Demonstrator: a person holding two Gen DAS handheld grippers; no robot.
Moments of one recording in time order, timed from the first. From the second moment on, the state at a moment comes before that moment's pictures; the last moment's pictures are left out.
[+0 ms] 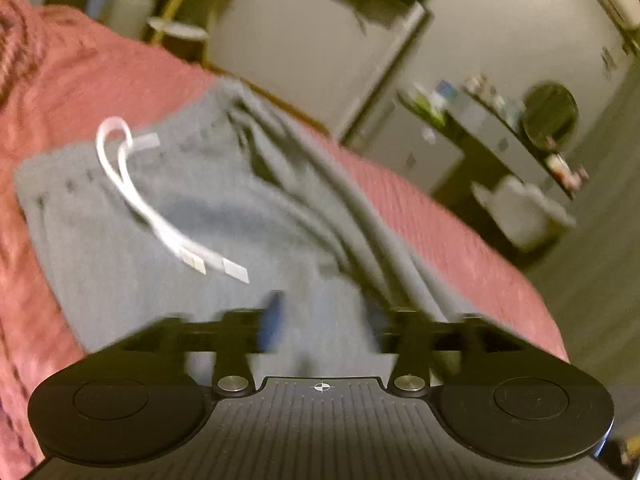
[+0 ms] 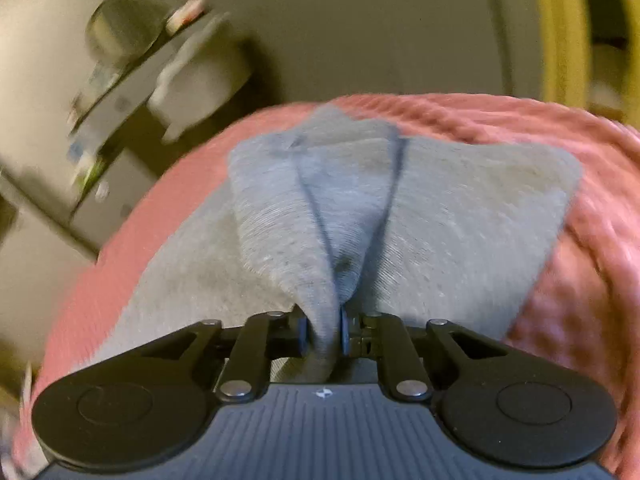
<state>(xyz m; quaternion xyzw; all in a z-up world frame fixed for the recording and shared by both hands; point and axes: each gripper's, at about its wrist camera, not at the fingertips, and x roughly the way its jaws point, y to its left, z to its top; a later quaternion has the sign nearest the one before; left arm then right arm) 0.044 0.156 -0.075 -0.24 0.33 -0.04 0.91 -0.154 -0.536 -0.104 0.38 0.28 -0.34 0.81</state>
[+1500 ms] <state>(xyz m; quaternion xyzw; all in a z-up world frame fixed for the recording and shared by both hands) 0.037 0.234 -0.134 -0.26 0.39 0.06 0.88 -0.211 -0.541 -0.097 0.39 0.23 -0.34 0.82</state>
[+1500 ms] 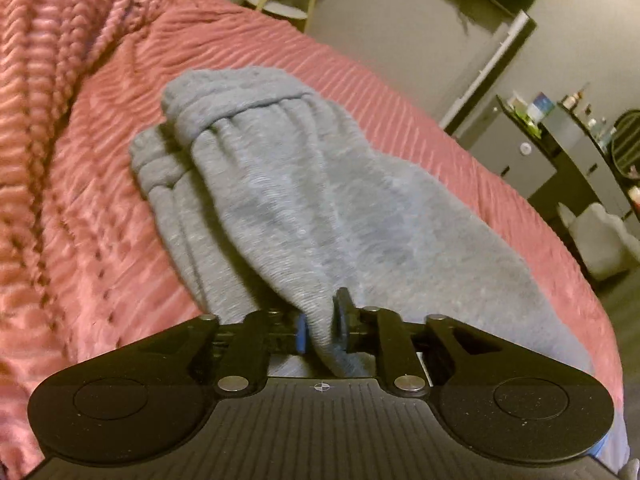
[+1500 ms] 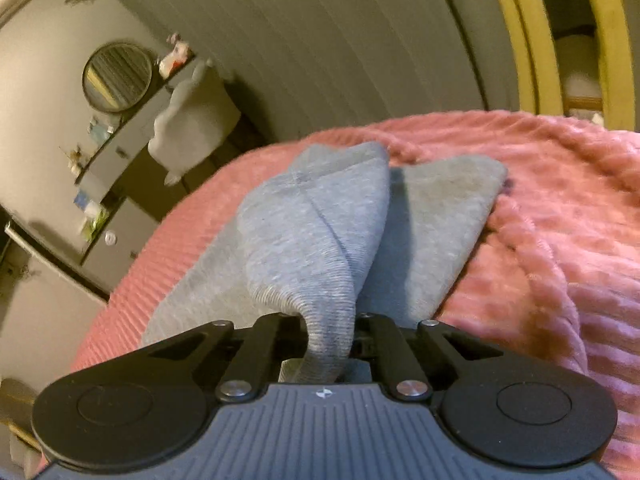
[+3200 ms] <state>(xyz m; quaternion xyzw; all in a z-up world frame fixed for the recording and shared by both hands) 0.027 0.228 -0.133 -0.27 0.39 0.07 0.88 -0.234 -0.618 -0.069 0.38 0.19 -0.34 0.84</state>
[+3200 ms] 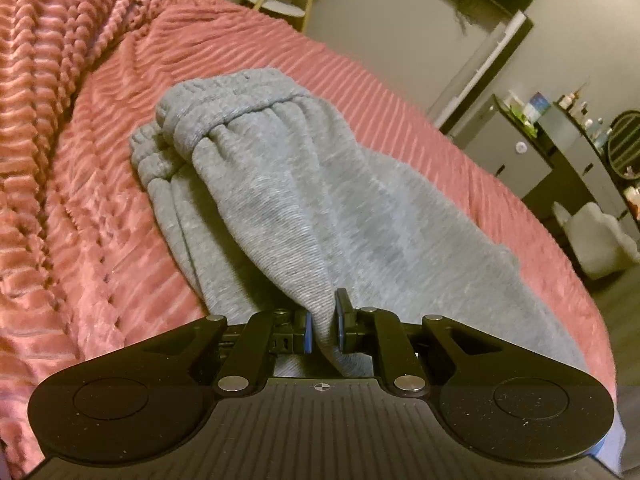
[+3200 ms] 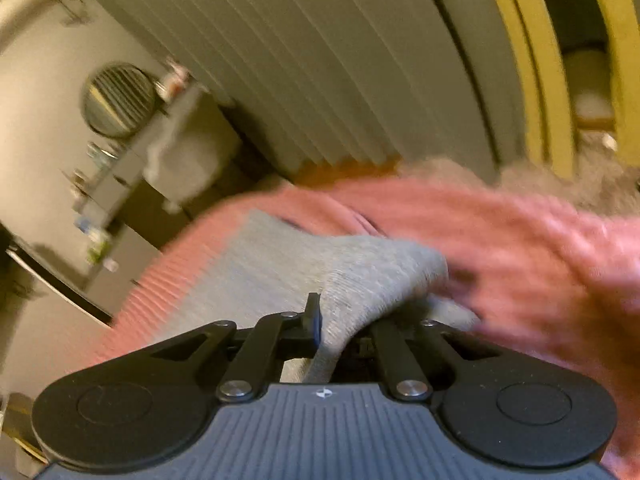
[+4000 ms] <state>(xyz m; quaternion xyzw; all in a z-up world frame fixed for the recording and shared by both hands) 0.152 0.101 -0.064 -0.07 0.39 -0.12 0.91 -0.062 -0.349 -0.106 0.17 0.35 -0.18 0.90</state>
